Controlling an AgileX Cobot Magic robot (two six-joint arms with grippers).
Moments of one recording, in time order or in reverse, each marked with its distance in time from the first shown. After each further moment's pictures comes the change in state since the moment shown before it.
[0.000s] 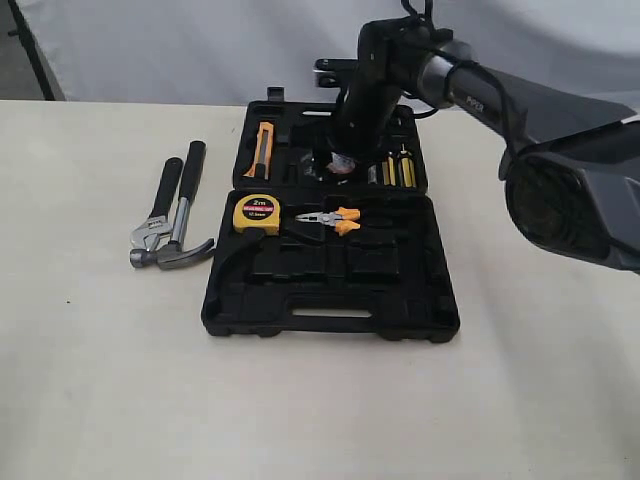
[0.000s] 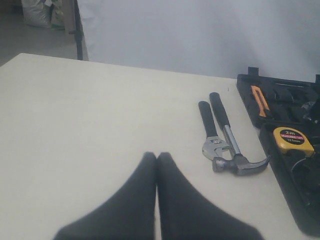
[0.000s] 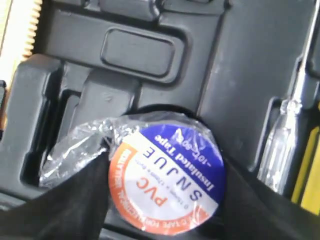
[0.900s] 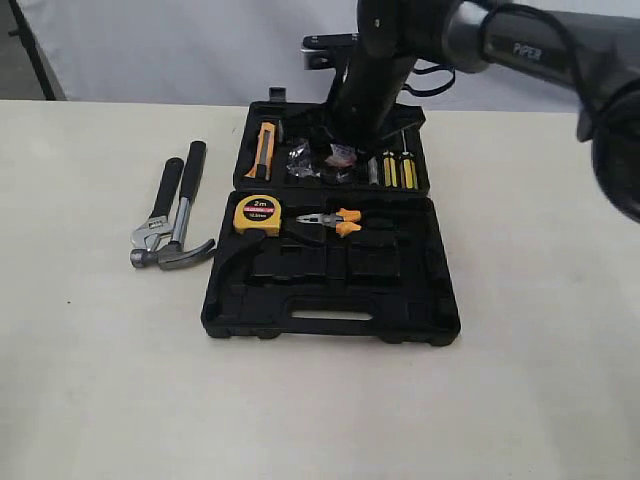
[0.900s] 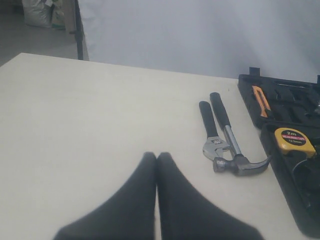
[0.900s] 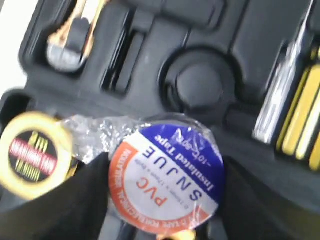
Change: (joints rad) left arm 0.000 0.000 0.000 0.000 0.000 0.000; right arm 0.055 -0.292 0.337 -0.054 -0.059 -0.020
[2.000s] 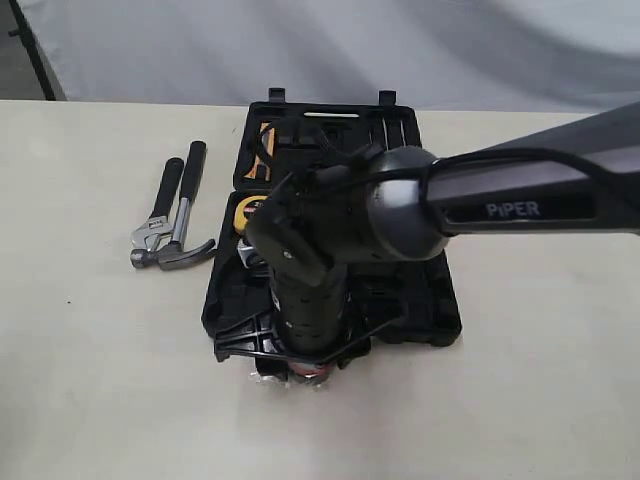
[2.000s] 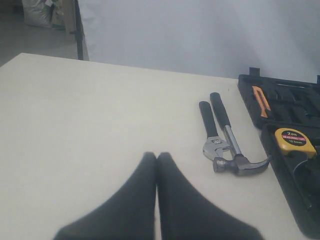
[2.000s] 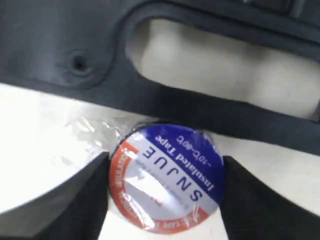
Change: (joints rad) left arm 0.000 0.000 0.000 0.000 0.000 0.000; right arm 0.440 -0.280 0.732 -0.169 -0.099 0.613
